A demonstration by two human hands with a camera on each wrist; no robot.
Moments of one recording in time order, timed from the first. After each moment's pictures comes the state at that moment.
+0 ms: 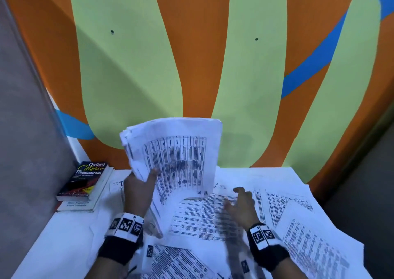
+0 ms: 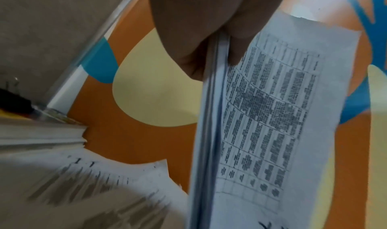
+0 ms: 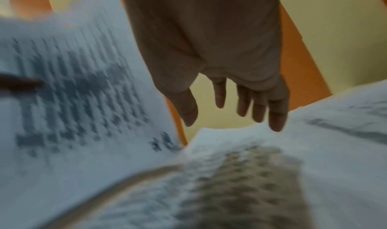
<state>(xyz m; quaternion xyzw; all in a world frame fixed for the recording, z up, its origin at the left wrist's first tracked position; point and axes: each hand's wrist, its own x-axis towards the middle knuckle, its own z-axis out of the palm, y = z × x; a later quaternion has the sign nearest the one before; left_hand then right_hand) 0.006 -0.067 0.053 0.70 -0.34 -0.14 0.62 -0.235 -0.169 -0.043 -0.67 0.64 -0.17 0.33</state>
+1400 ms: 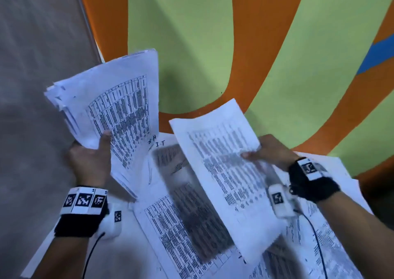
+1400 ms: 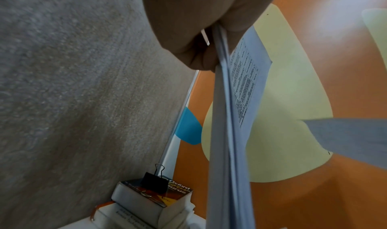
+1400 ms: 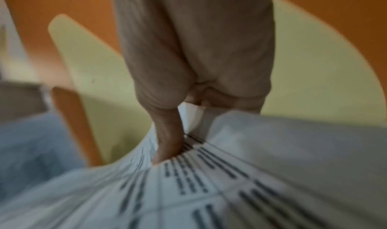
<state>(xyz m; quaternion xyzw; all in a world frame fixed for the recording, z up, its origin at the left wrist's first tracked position) 0.128 0.023 0.060 0.75 -0.19 0.07 0.63 -0.187 -0.207 0.067 -0.80 0.43 -0.10 0.41</state>
